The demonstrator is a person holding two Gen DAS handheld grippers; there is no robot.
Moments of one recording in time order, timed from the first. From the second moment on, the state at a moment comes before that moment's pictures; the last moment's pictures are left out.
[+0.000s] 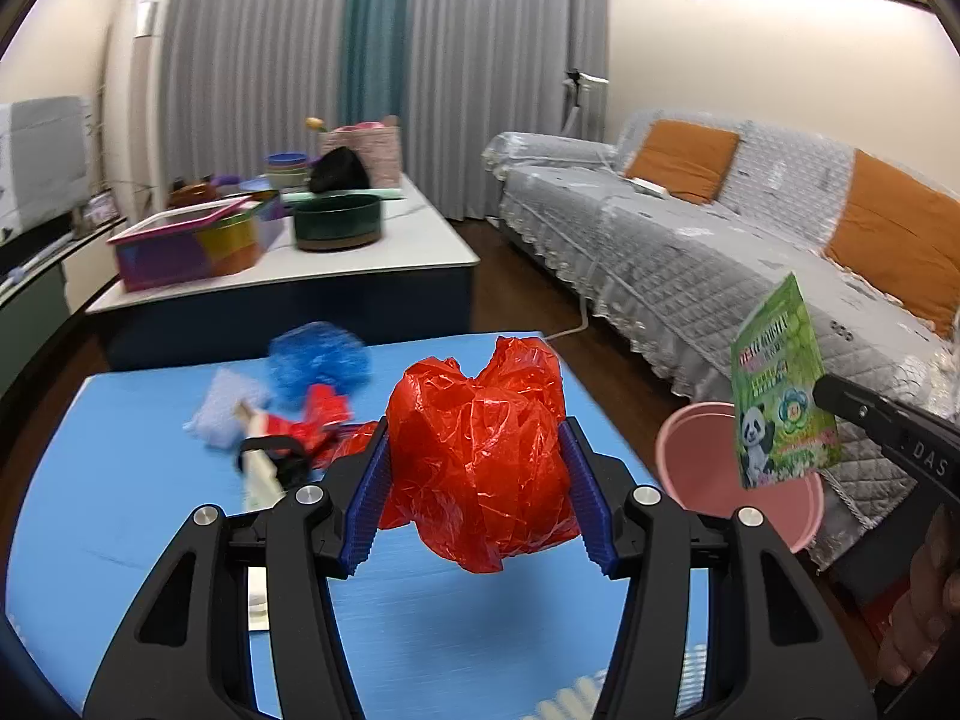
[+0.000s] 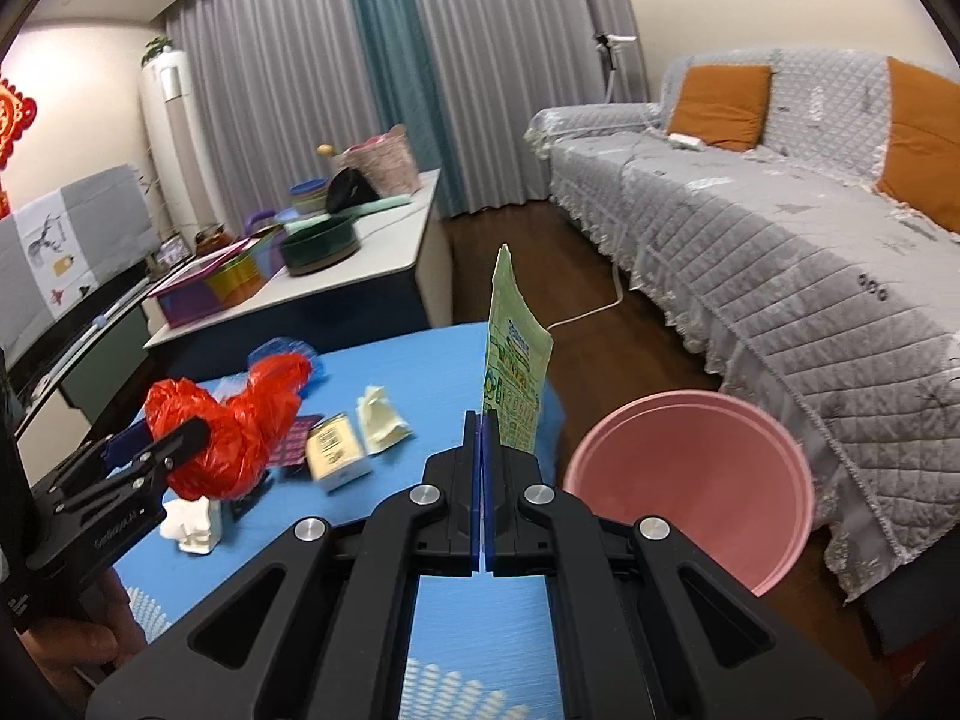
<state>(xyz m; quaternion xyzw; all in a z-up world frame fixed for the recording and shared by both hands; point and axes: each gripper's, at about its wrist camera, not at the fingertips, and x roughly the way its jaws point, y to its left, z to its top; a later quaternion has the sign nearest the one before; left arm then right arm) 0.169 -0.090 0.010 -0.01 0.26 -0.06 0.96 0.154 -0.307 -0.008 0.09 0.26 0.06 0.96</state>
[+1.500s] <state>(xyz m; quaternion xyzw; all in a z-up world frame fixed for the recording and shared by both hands) 0.264 -0.285 -0.019 0.05 0.31 -0.26 0.91 0.185 -0.442 -0.021 0.17 0.28 -0.05 0.94</state>
